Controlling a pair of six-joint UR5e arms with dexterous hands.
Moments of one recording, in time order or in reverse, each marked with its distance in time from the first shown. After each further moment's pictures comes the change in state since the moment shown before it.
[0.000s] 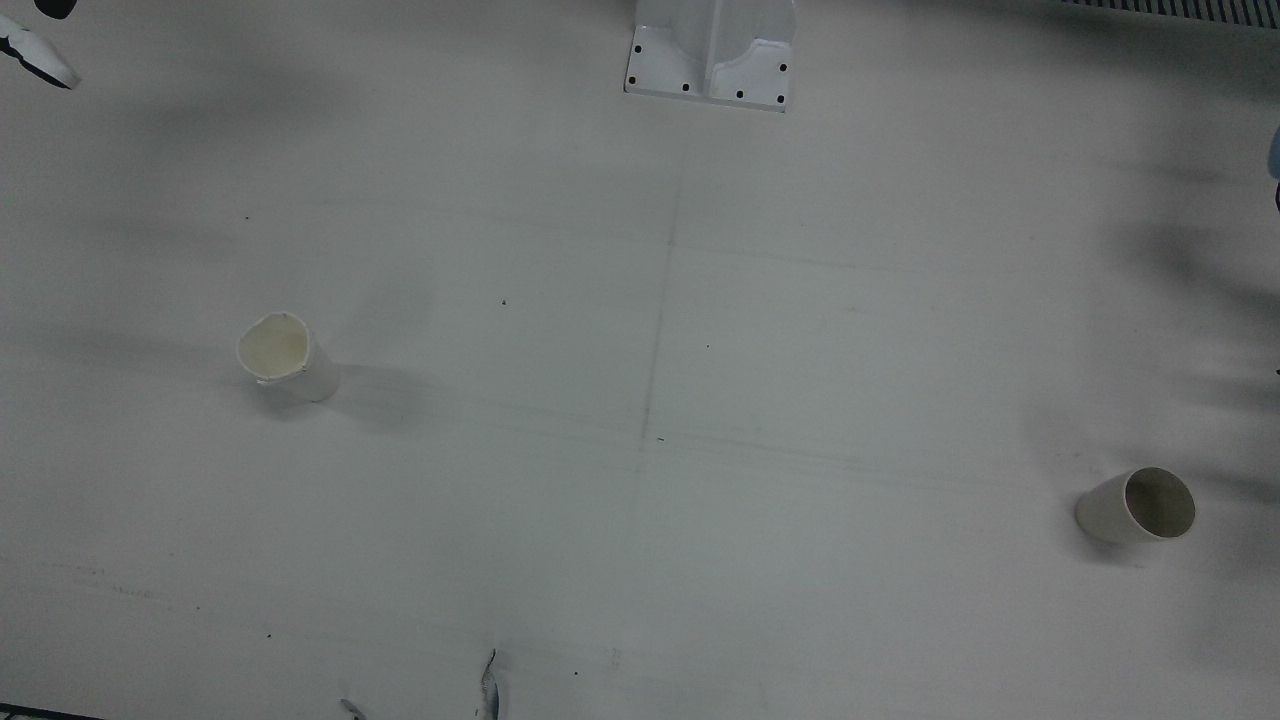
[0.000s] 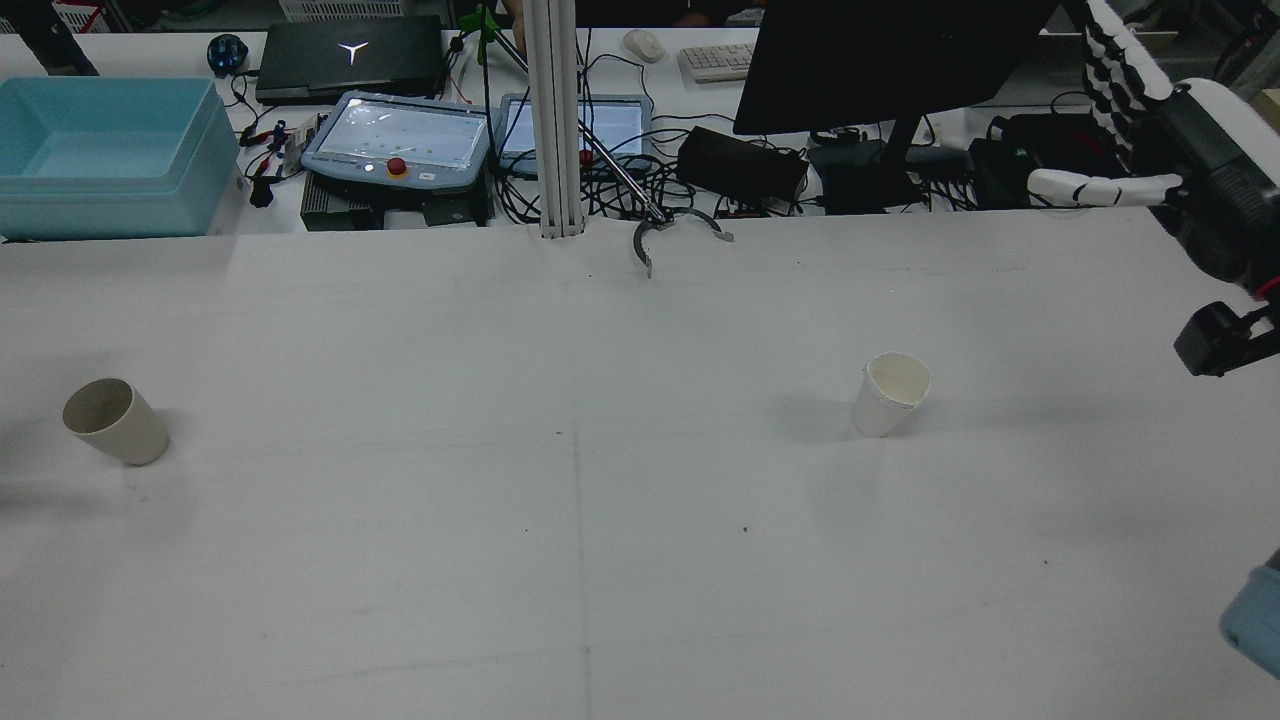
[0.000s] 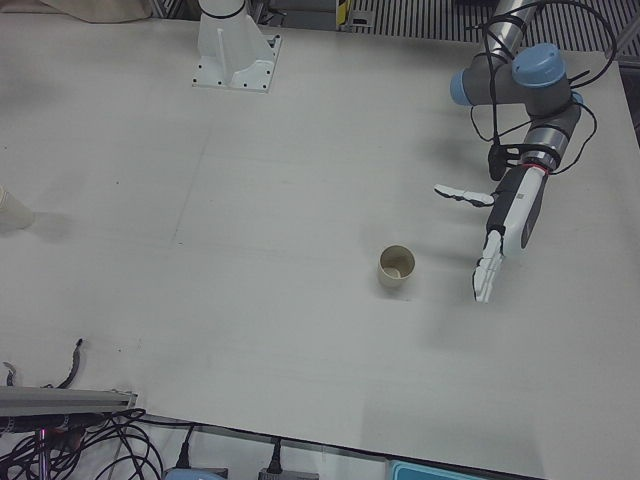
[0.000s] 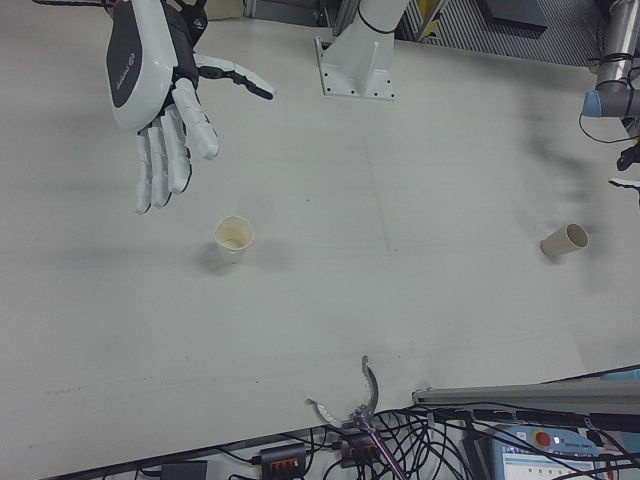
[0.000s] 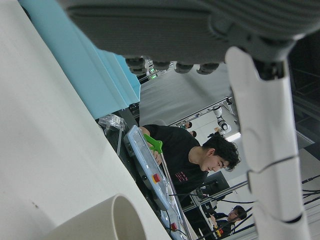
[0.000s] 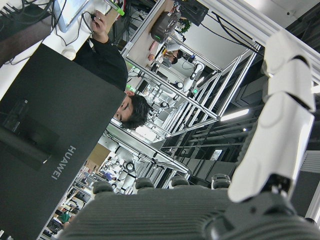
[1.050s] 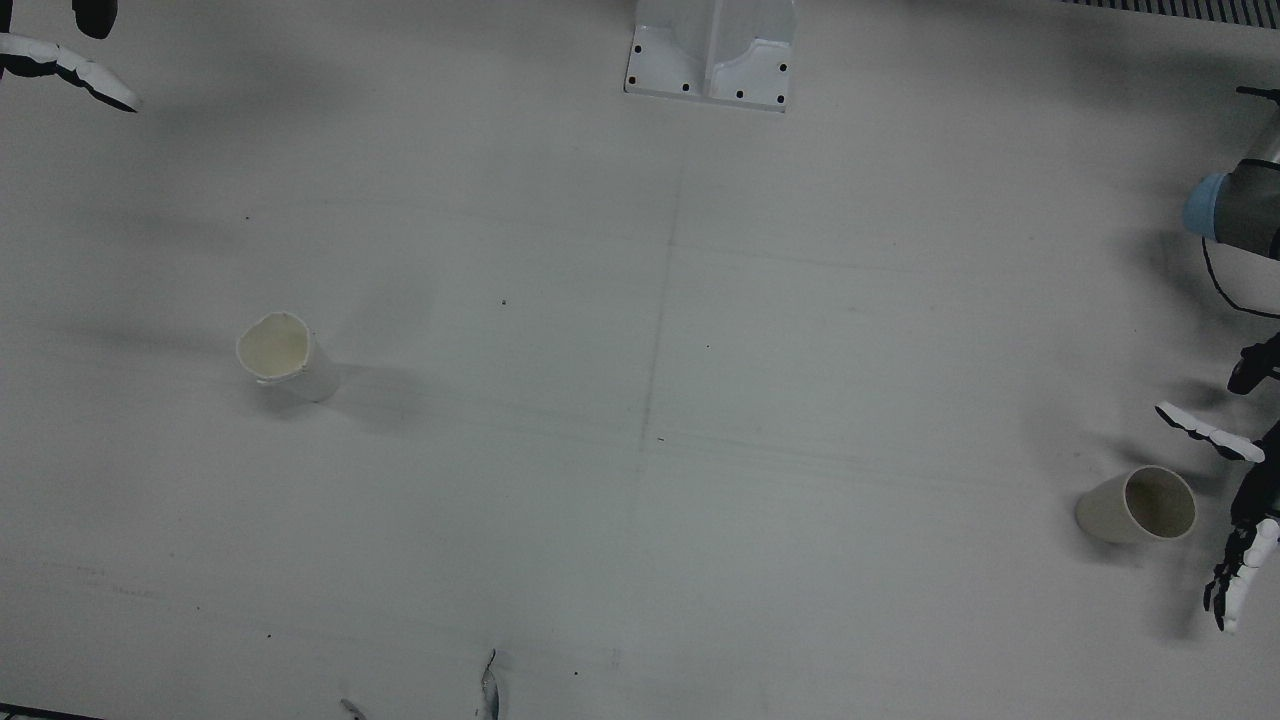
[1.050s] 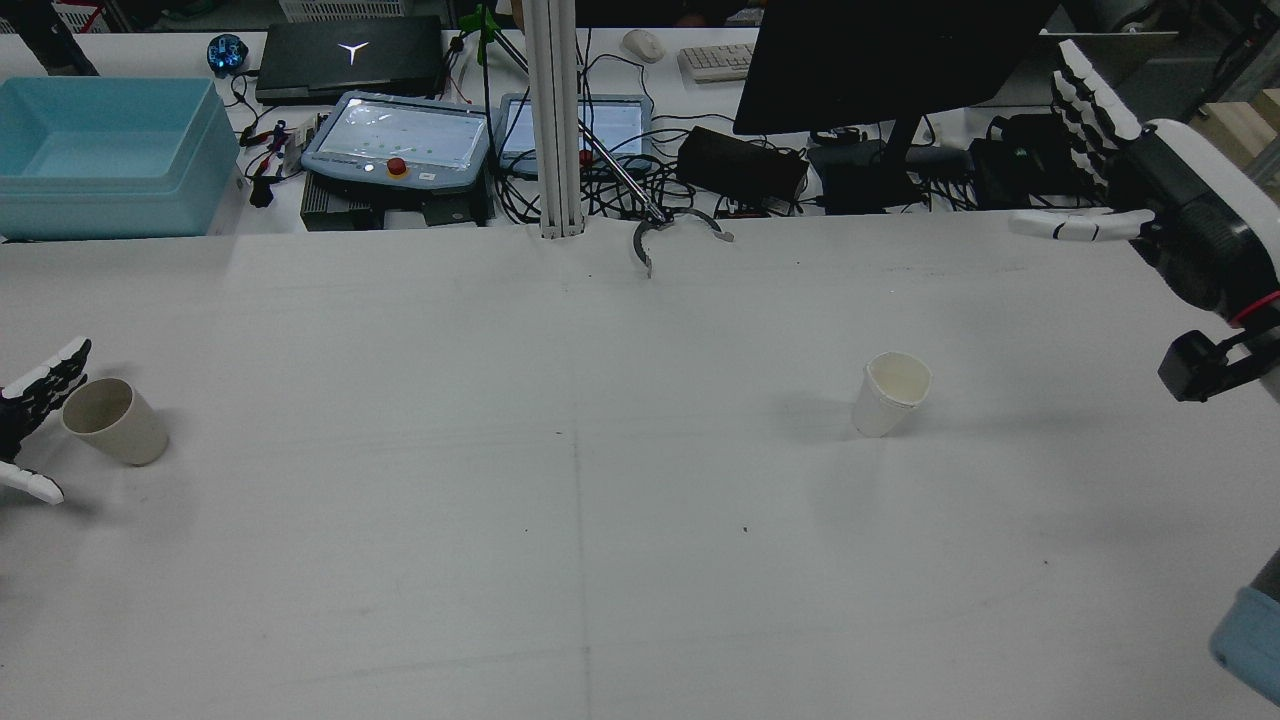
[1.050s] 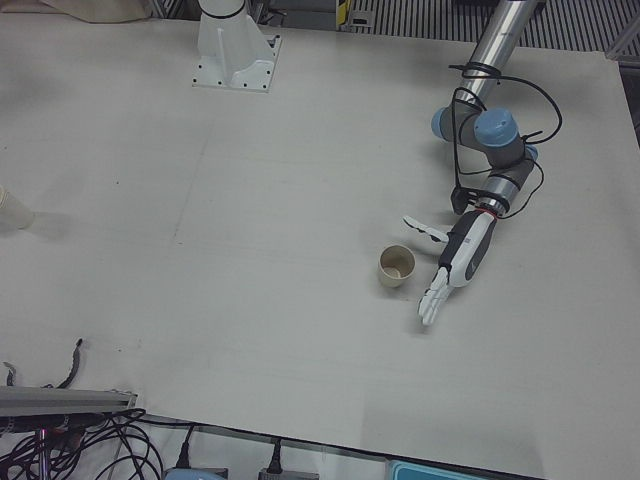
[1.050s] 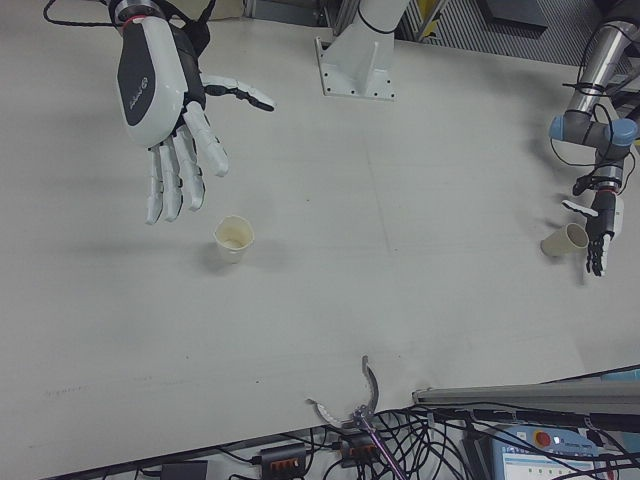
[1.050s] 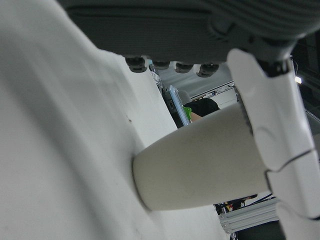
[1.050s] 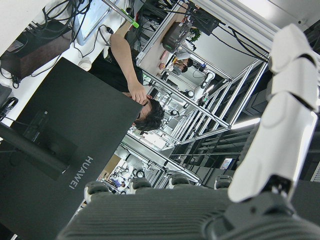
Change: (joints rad) left arm 0.200 -0.141 0.314 -0.165 -0.100 -0.023; right arm -0.042 -0.024 -0.019 0.010 0.003 -0.002
